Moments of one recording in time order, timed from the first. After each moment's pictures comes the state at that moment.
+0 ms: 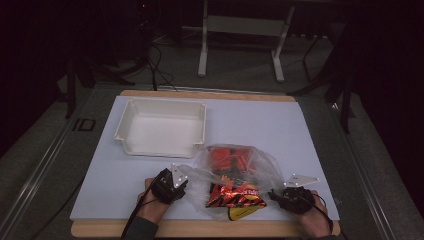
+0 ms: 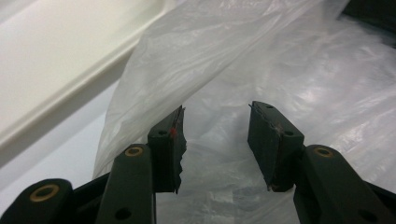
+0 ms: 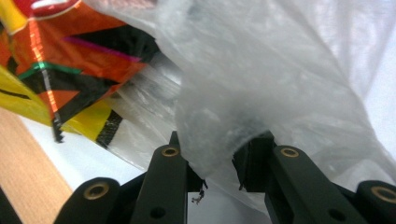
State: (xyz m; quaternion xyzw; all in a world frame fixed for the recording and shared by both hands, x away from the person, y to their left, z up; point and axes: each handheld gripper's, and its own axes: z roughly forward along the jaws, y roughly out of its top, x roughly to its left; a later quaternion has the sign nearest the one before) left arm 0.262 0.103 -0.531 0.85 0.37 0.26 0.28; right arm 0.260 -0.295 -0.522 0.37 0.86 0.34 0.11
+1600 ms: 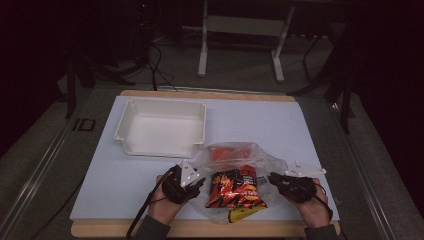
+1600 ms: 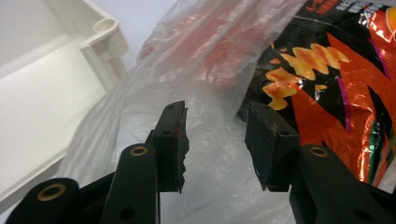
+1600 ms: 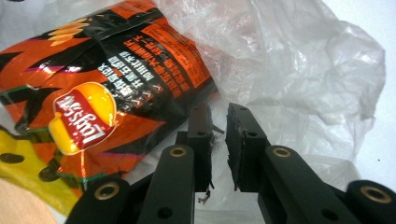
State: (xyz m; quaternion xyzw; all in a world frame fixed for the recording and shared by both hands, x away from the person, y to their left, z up) left arm 0.249 0.071 -0.484 0.84 0.34 0.22 0.37; right arm 0.270 -0.280 -0.476 0.35 0.84 0.38 0.18
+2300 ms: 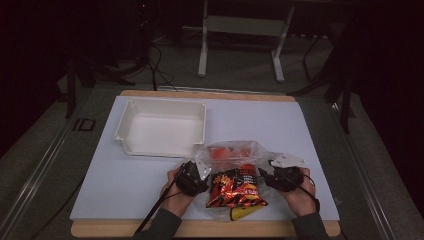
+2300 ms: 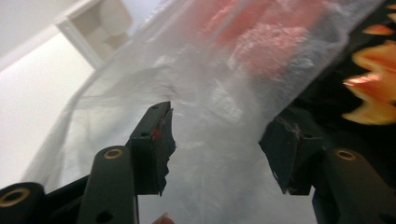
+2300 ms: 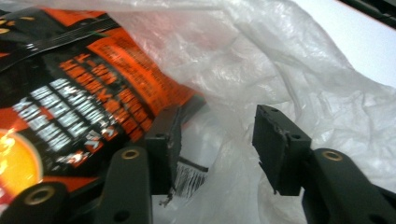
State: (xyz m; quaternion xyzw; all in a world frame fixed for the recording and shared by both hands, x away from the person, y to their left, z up) left arm 0.281 0.041 -0.514 0.84 0.38 0.28 0.29; right arm 0.298 -0.252 -0.482 0.35 0.84 0.33 0.25
